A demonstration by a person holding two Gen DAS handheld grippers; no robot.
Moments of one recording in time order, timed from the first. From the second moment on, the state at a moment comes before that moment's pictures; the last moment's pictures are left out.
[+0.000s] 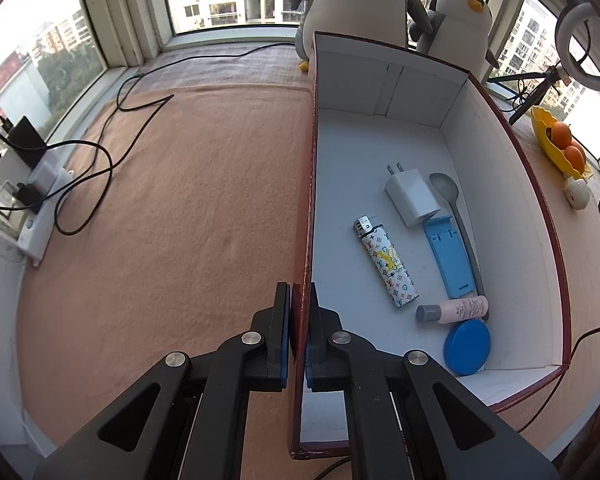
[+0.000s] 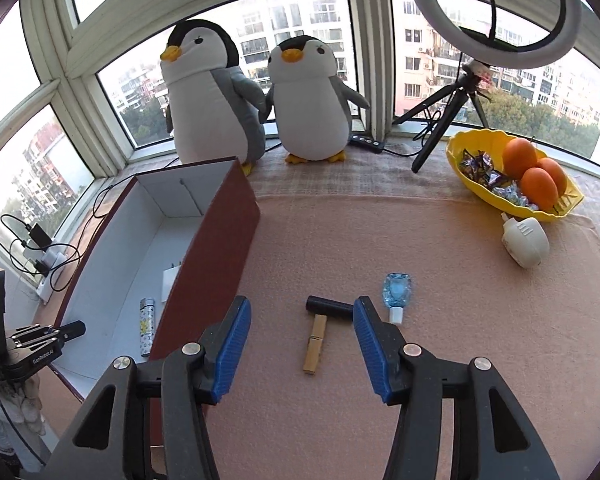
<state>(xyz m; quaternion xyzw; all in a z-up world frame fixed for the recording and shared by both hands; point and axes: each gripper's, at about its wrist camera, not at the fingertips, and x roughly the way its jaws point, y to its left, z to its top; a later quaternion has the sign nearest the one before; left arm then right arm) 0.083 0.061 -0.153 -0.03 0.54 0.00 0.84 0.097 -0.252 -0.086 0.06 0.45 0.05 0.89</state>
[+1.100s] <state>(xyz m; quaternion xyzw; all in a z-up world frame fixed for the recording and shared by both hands) 0.077 0.057 -0.134 -0.02 0.52 0.01 0.85 0.147 -0.340 -0.174 0.14 0.55 -0.02 0.82</state>
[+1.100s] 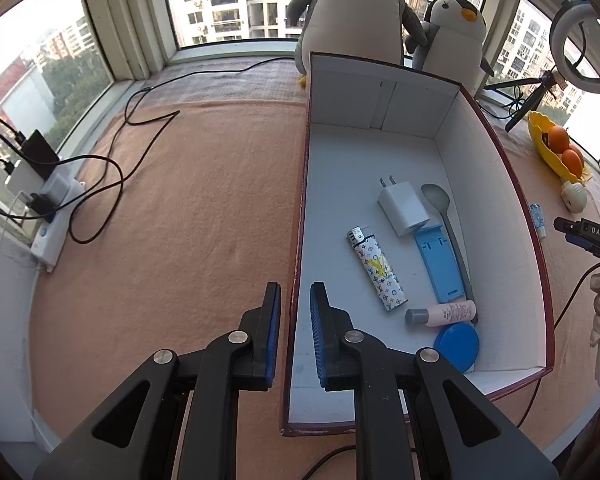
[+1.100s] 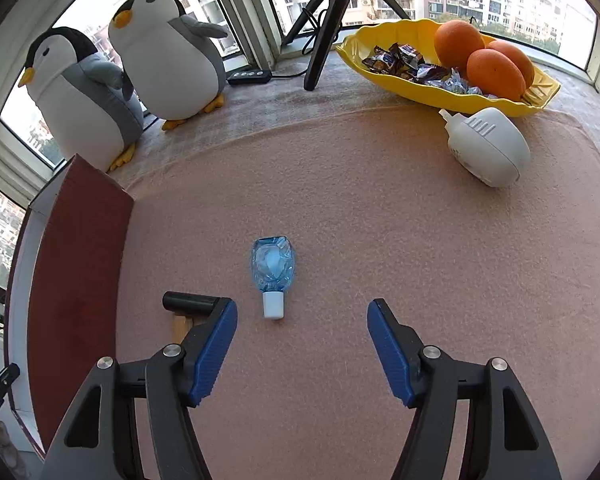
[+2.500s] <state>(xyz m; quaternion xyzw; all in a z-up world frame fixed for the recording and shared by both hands) 0.074 0.060 -0.138 -0.03 0.52 0.01 0.86 0.137 -0.297 -0.116 0.06 0.49 0.00 0.87</state>
